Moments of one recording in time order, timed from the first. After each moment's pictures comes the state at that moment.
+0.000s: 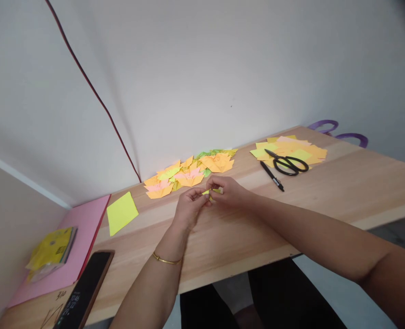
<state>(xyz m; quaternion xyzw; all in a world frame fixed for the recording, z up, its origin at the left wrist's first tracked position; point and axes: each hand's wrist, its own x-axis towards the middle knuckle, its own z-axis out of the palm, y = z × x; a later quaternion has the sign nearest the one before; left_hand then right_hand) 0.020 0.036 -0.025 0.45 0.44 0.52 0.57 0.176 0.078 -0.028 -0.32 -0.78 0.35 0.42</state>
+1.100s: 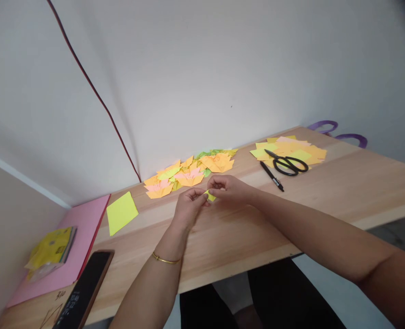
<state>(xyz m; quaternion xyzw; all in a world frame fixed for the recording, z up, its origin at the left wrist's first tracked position) 0.016 0.036 -0.024 0.50 0.48 0.49 0.52 0.187 0.083 -0.016 -0.29 -0.79 0.41 0.35</state>
